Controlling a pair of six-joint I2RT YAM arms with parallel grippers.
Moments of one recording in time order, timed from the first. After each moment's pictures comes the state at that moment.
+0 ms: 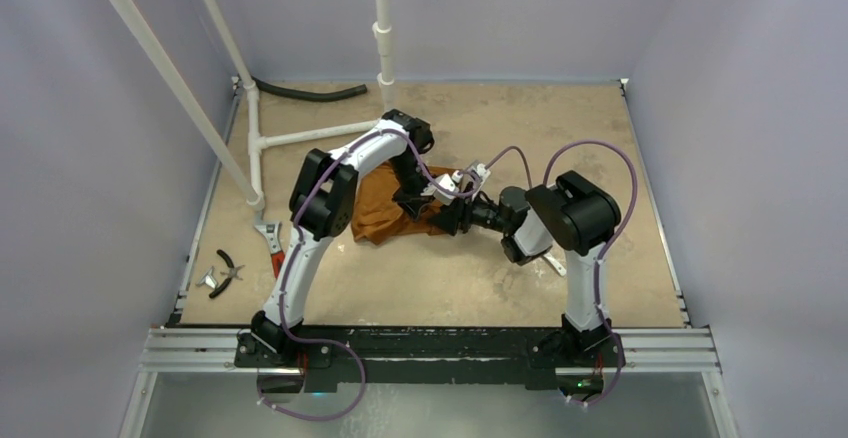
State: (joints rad) left arm -0.56 2.40 2.02 -1.42 0.63 1.48; right arm 0.46 2.06 0.54 1.39 -0.71 0.51
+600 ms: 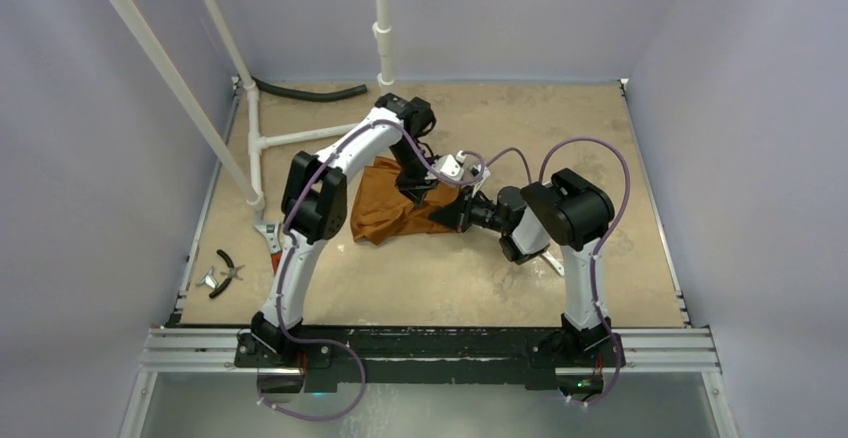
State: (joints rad) left arm -0.56 2.34 2.09 -1.42 0.61 1.39; right arm 0.46 2.12 0.58 1.40 -0.71 0.64
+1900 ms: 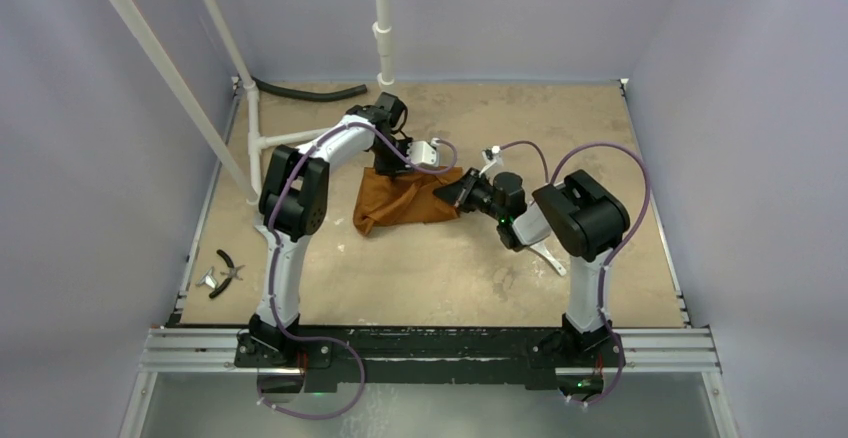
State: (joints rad) left arm -0.42 2.24 1.80 -0.83 0.30 1.19; right arm 0.46 2.02 0.65 1.18 -0.41 0.93
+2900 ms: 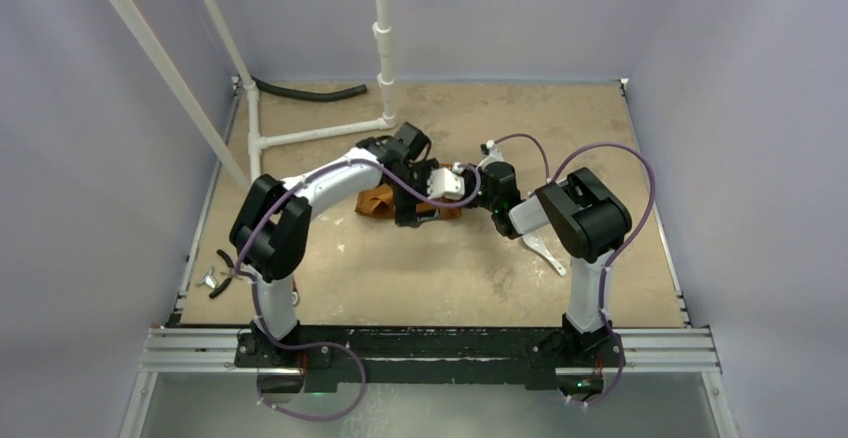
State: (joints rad) left arm -0.61 1.89 1.48 -0.76 0.36 0.85; right arm 0.46 1.99 0.76 0.81 -0.26 0.80
